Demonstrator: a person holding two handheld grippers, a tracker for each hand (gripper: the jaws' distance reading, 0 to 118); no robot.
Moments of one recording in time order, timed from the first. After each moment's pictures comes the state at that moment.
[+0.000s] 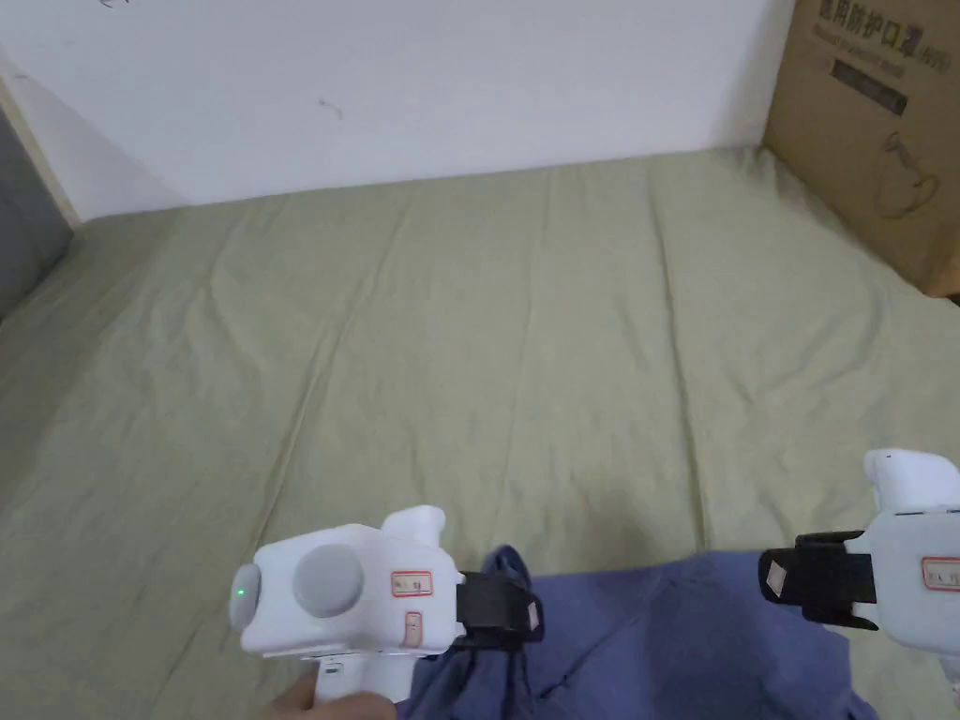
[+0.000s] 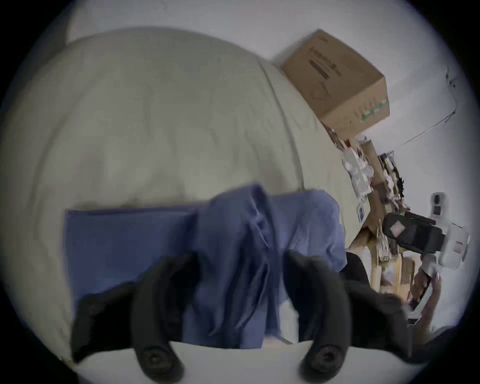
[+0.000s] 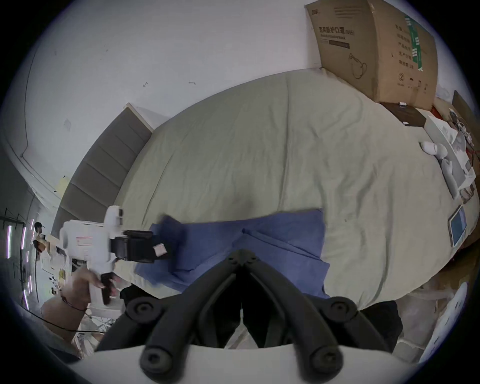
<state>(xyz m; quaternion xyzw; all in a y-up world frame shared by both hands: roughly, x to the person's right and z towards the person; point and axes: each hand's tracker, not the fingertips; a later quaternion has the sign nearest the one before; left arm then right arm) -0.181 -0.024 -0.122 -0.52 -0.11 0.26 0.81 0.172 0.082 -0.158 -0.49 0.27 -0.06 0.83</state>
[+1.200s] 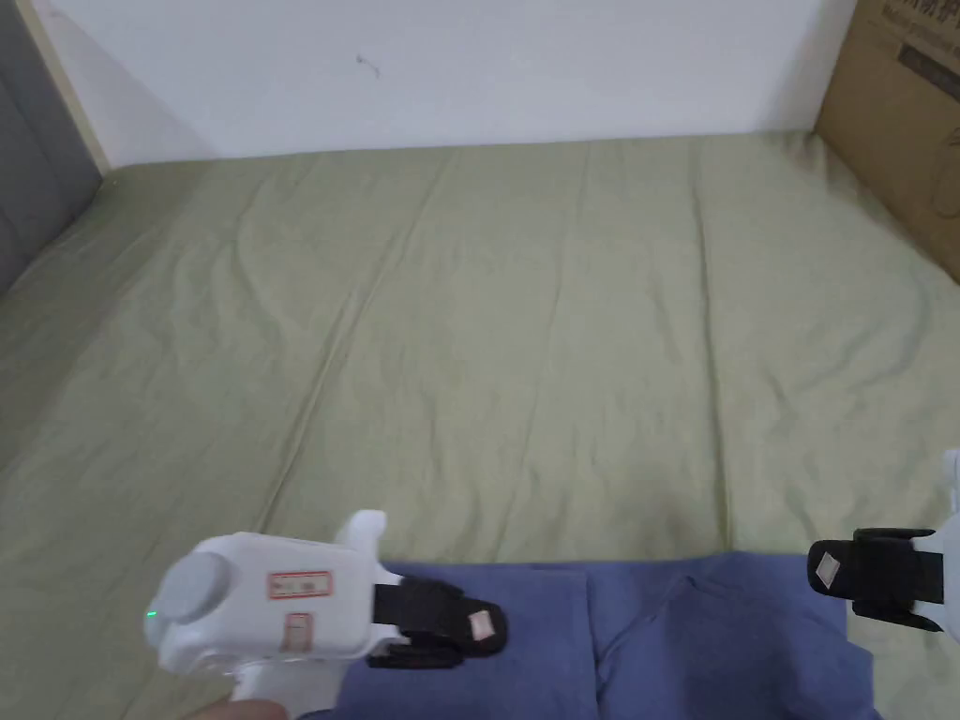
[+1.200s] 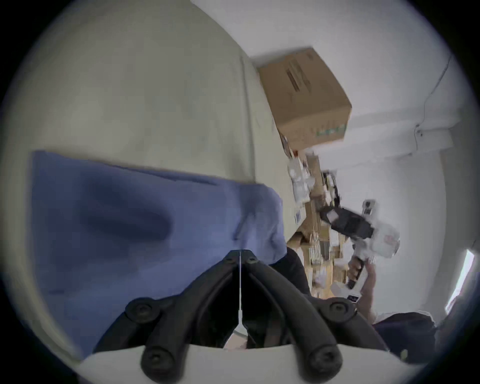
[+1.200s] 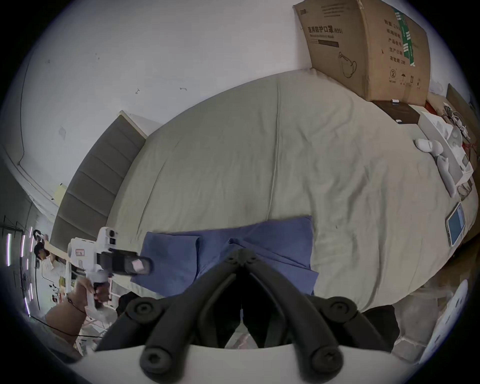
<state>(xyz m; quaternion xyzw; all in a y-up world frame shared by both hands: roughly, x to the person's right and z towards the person) -0.272 -0.035 -0.067 -0.45 -0.20 0.44 0.75 0.174 0.082 -0.174 -0.48 0.26 -0.08 0.83</state>
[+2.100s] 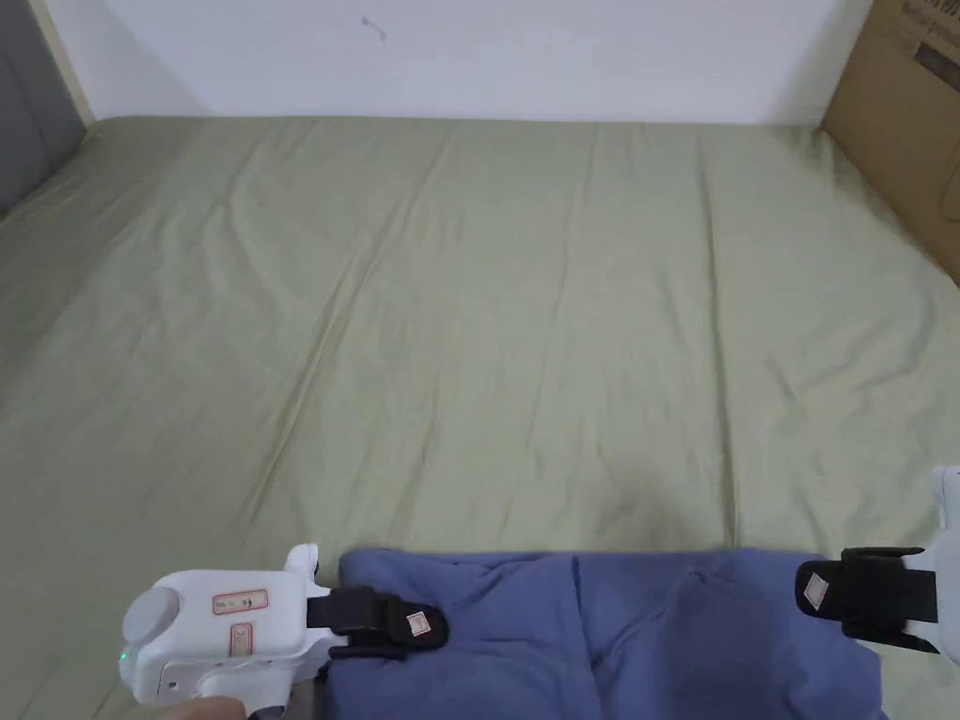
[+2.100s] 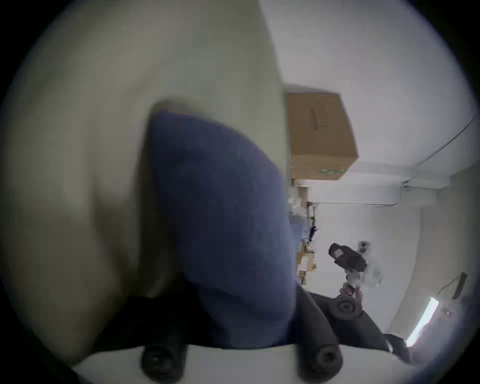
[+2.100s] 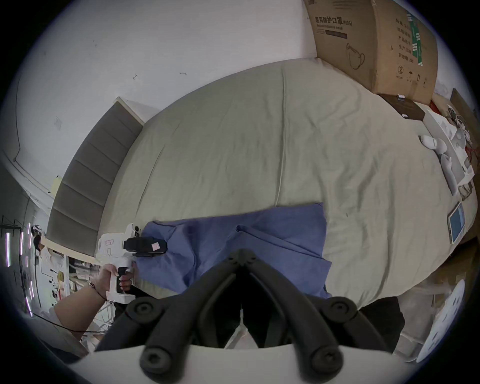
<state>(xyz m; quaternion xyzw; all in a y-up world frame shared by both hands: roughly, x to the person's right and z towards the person) -0.327 -0.165 -0.069 -0.46 -0.16 0.53 0.69 0.150 0.074 -0.171 -0.52 0.25 -0.05 0.82</state>
